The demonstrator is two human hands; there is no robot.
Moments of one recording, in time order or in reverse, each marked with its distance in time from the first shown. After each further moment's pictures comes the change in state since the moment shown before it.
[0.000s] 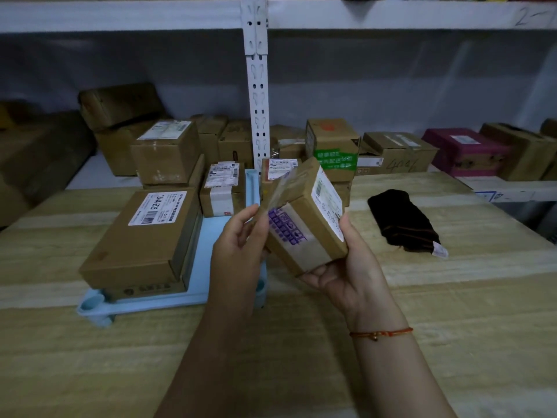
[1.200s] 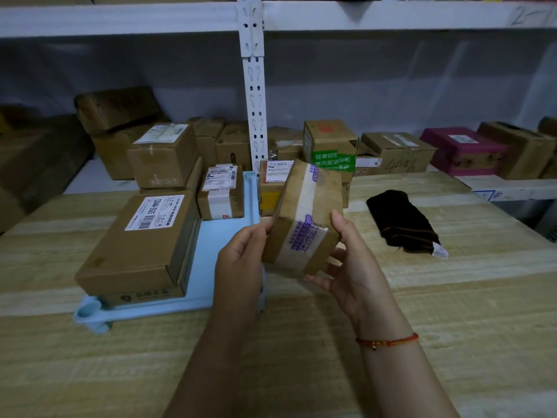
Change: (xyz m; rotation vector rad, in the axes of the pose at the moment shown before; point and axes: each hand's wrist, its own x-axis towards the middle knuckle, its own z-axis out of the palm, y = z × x) left_hand -0.001 -0.006 0.004 0.092 0.015 -0.009; right_hand -0.013 -0.005 0.006 -0.289 0.082 -0.175
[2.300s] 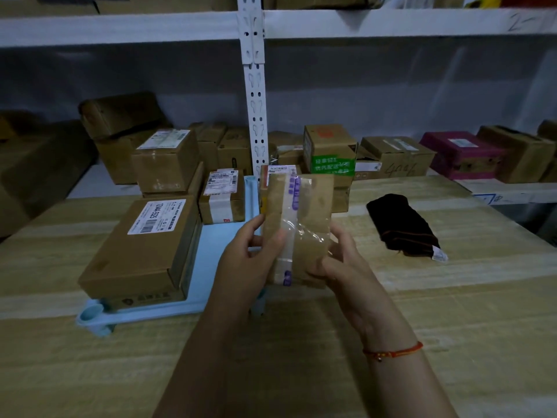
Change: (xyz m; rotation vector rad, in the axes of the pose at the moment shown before) left_hand 0.003 0.013 -0.008 0.217 -0.180 -0.046; right_hand 0.003 0.013 -0.020 -0.232 -0.253 -0.155
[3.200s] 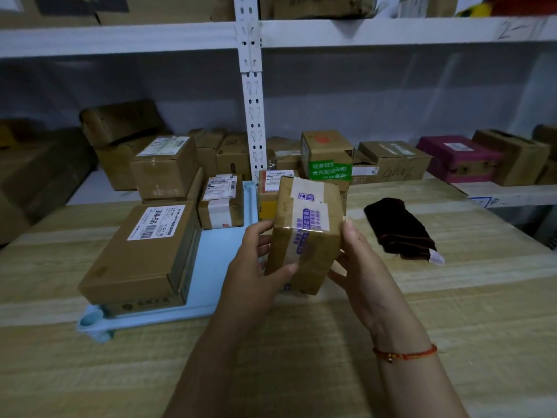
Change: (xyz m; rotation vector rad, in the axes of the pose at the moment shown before) left_hand -0.003 -0.009 0.005 0.136 -0.069 0.118; right_hand -0.008 -0.023 0.002 -0.018 0.119 0.010
